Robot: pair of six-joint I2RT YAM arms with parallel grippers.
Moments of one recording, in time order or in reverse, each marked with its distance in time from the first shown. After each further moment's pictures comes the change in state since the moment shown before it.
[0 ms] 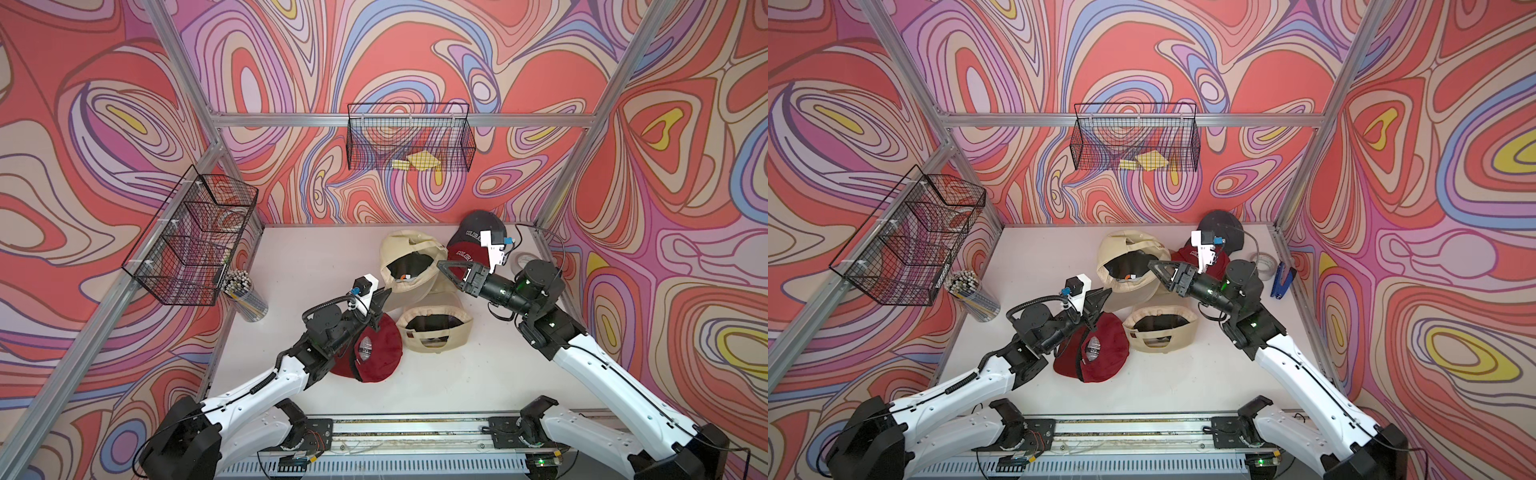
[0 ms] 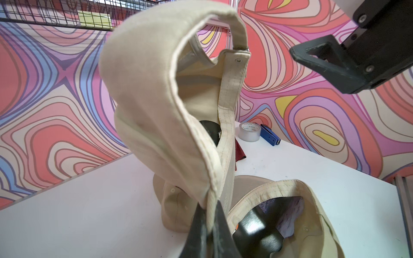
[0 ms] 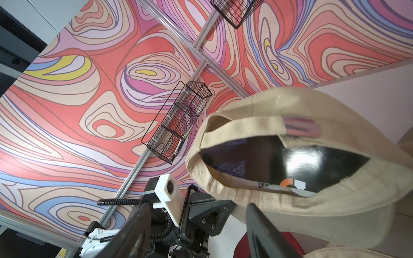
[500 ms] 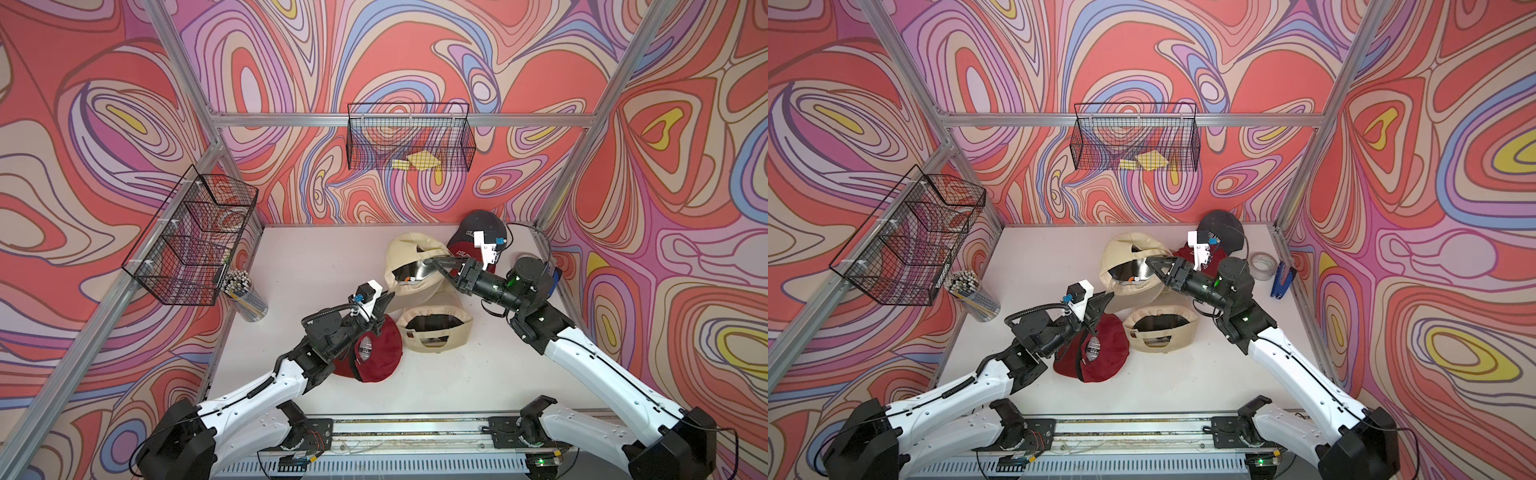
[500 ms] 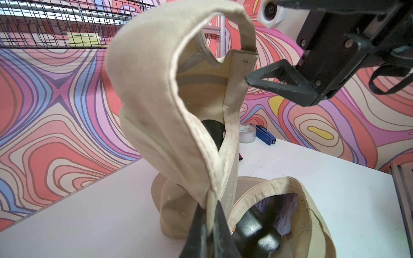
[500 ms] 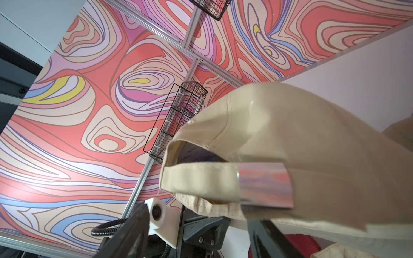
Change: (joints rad) left arm -0.039 -0.024 -0.026 0.016 -0.005 0.066; right arm 0.000 0.066 -0.014 0.084 0.018 0.151
